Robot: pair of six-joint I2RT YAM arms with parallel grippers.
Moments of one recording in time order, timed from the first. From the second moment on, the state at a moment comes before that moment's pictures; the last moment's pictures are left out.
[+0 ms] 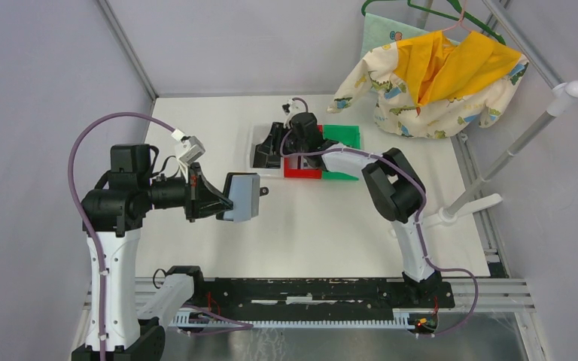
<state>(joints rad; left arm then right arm) -0.01 0.91 1.41 -1.35 1.13 0.33 0.65 2.21 1.56 0.23 -0.28 0.67</state>
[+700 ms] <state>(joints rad) -0.01 0.92 1.35 -1.41 1.17 0.44 0.66 1.63 1.00 1.35 -0.86 0.95</state>
